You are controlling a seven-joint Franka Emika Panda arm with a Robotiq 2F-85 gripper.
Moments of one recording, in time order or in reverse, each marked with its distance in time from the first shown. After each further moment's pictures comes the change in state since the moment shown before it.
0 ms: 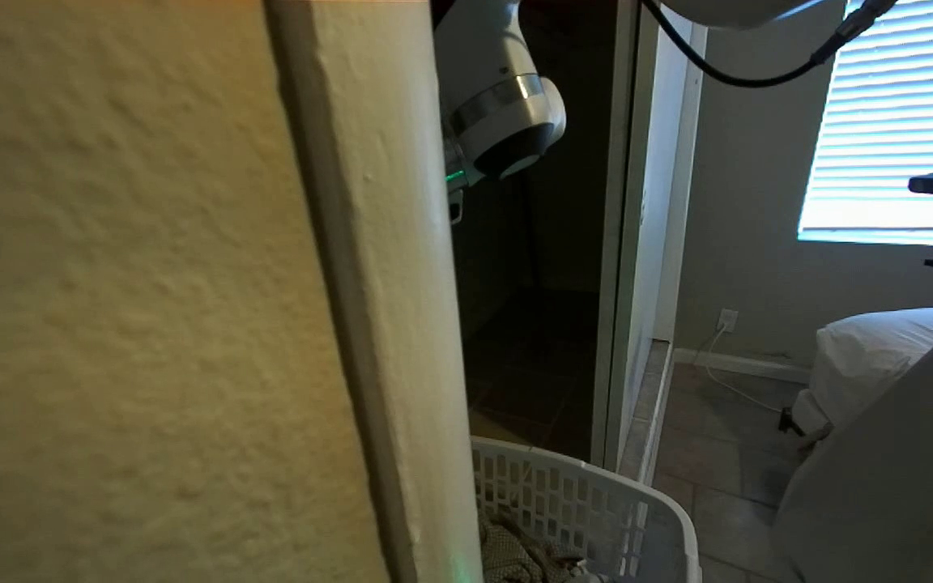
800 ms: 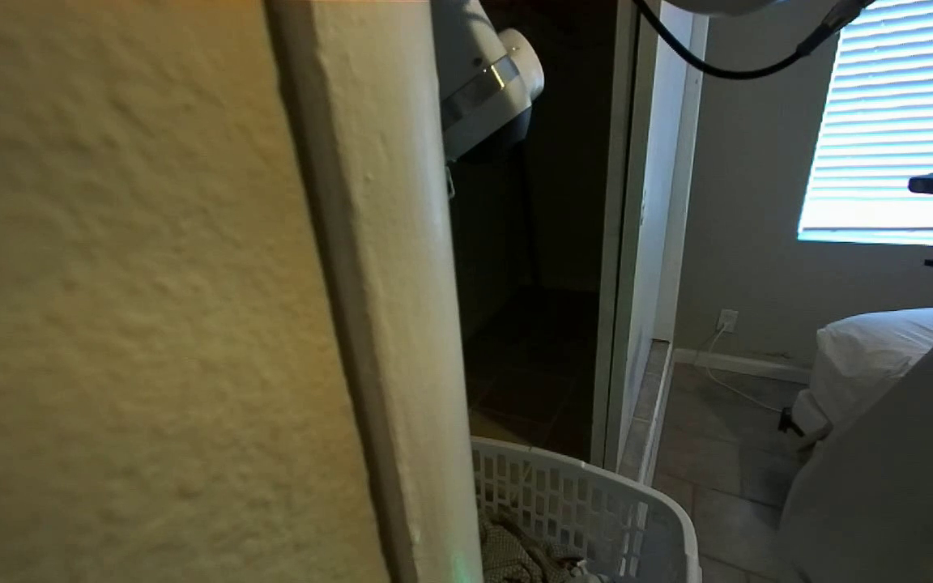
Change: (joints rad) arm 0.030 0.006 0.047 0.044 -0.261 0.167 0.156
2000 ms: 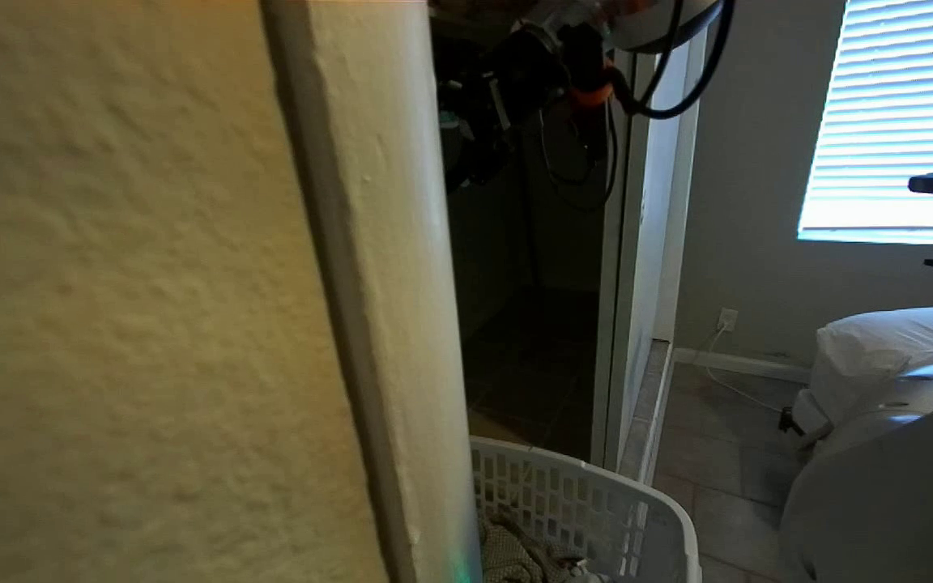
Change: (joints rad) arm 0.000 -0.301 -0.381 -0.007 -0.365 -0.737 -0.548
